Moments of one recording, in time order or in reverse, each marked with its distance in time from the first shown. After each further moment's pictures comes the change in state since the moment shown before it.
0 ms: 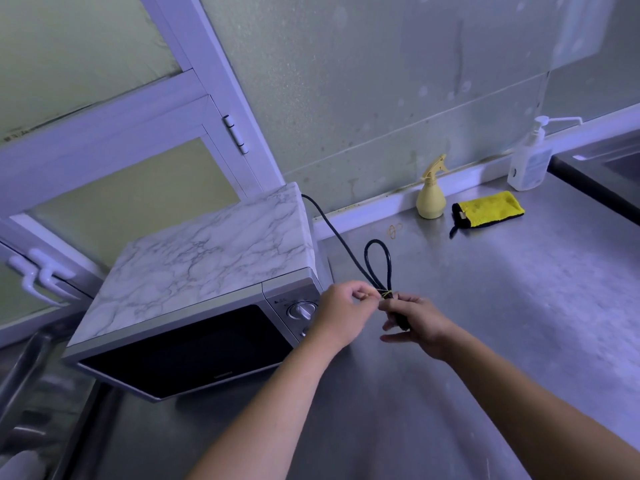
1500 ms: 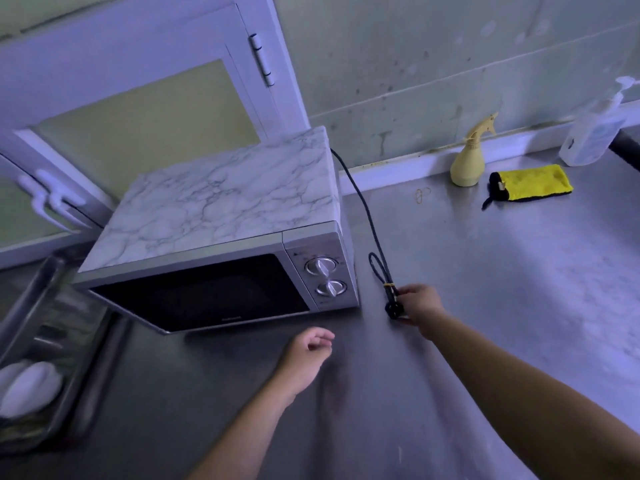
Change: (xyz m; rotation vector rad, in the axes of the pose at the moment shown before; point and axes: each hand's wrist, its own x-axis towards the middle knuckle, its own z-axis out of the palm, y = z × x) left_hand -0.089 -0.154 -0.007 -0.189 -0.020 -0.478; right_hand 0.061 0.066 0.016 -0.253 0.384 0.232
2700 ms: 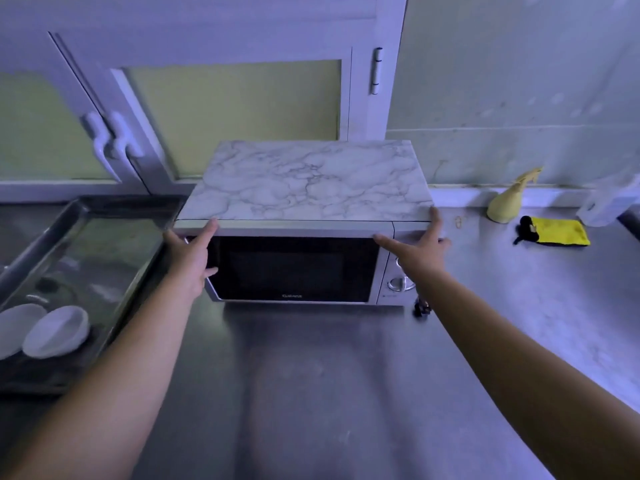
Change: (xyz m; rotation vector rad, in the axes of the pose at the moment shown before) left_hand 0.033 -0.035 -0.326 -0.692 0.602 0.078; right_hand -0.137 -0.106 0.140 -0.148 0.209 -0.567
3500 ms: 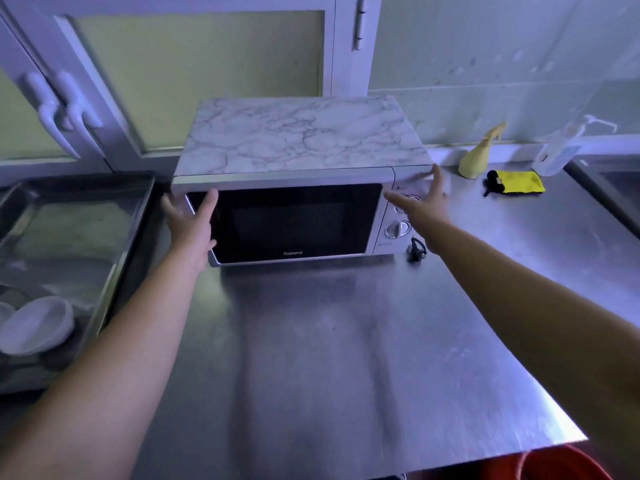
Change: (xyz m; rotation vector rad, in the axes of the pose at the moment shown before) left_hand 0.015 -0.019 -0.022 0.006 -0.179 0.023; right_hand -0.031 0.000 0.003 -0.091 0.080 -0.019
